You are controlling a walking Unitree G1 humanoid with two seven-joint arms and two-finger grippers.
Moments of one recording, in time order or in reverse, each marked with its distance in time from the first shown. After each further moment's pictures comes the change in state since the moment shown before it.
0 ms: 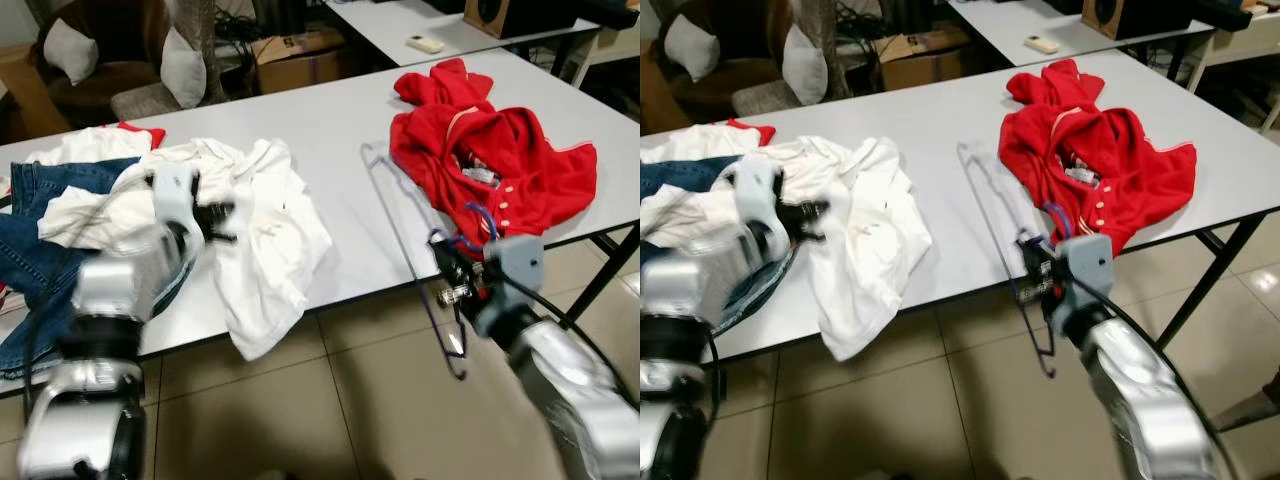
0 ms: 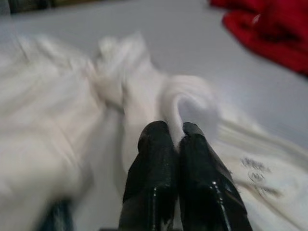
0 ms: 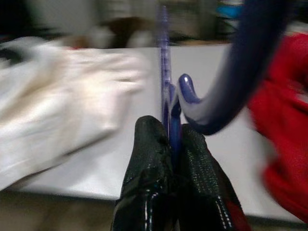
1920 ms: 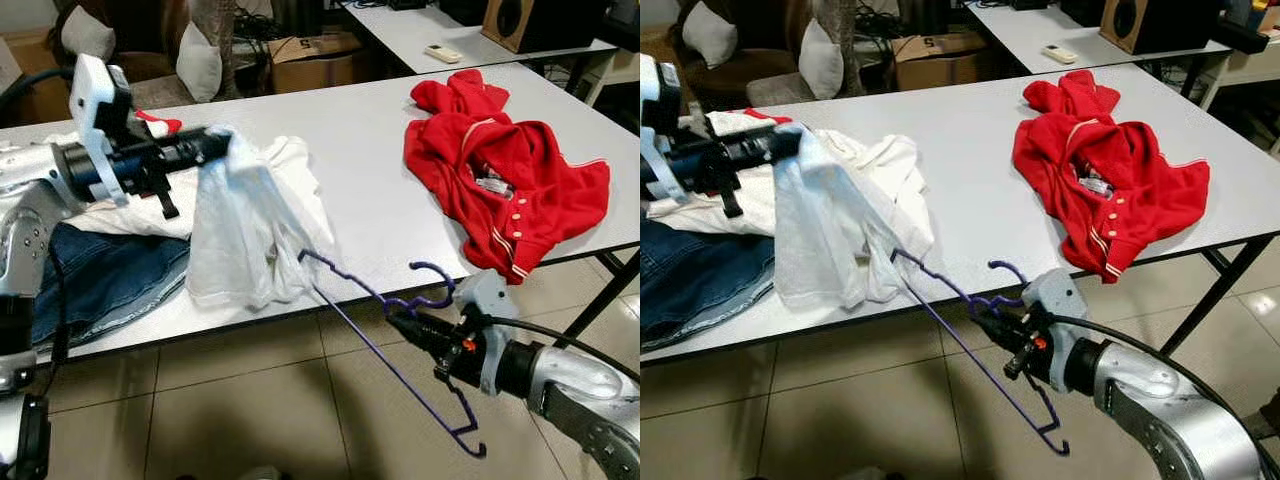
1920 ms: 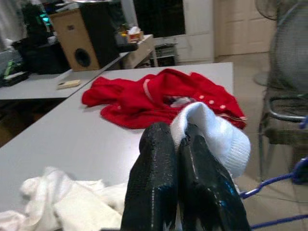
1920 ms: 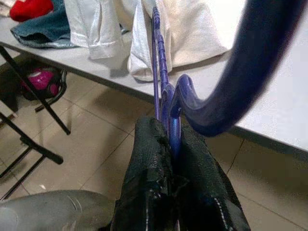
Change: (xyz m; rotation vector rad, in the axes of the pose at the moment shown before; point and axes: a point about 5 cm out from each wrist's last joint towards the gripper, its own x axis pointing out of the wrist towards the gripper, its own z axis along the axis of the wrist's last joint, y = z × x) left arm -0.073 -0.021 0.089 0.358 -0.254 -0.661; right arm -0.019 0.022 -0.012 0.084 0.334 0.341
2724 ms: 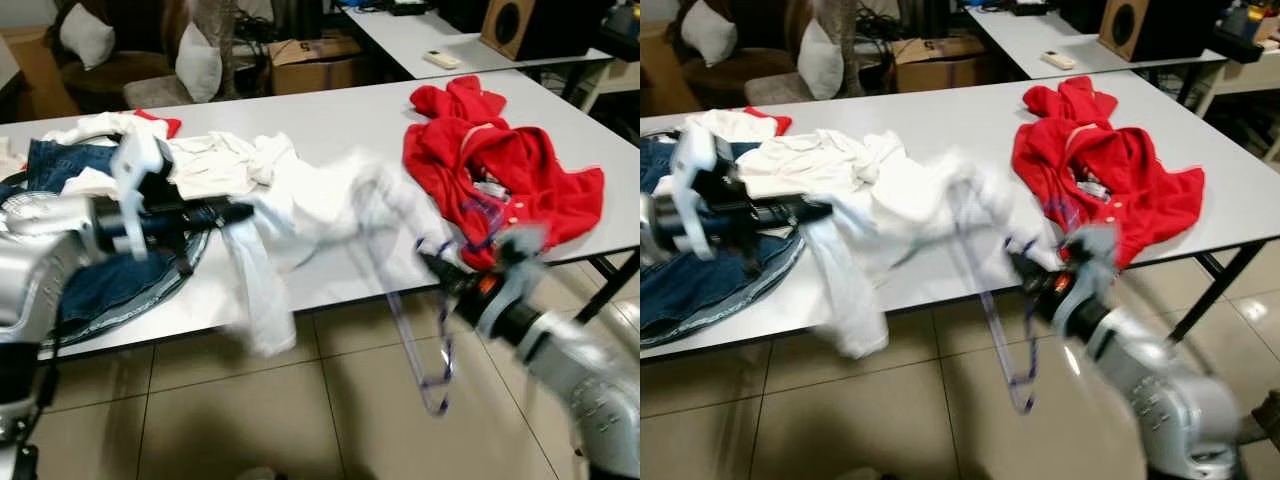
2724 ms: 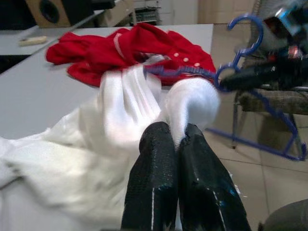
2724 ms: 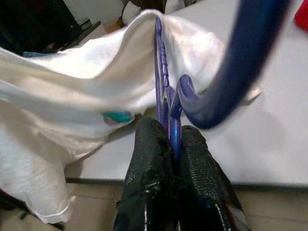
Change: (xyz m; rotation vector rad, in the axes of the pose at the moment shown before) left arm 0.004 -0.032 -0.040 -0.074 0.161 -0.072; right arm 0.014 -0.033 0.019 0.358 -0.249 -0.238
